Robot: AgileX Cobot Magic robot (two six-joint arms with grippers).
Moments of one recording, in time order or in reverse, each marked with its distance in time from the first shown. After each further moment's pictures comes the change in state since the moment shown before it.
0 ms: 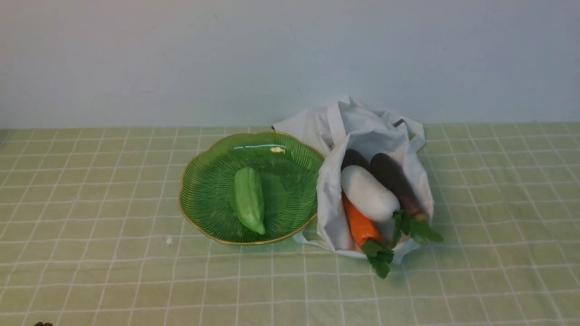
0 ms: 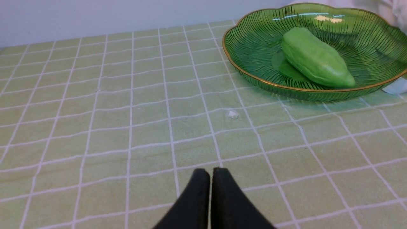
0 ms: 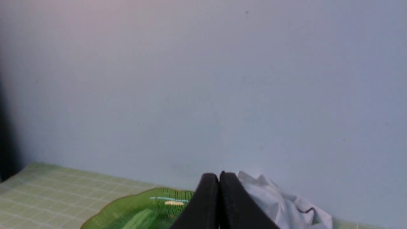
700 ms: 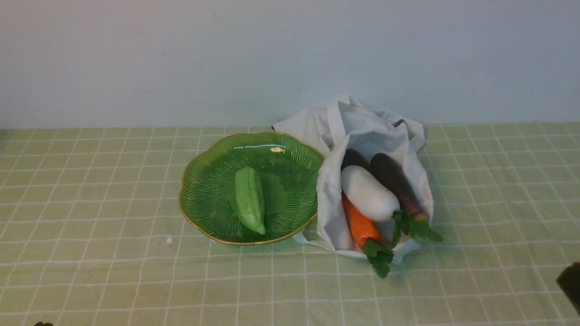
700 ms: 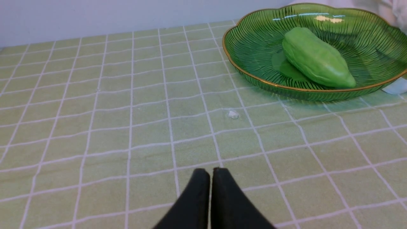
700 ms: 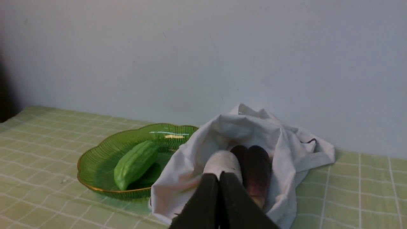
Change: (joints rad) right arm 0.000 -0.035 0.109 0.013 0.108 0.002; left arm 0.000 0.000 0.000 0.000 0.000 0.000
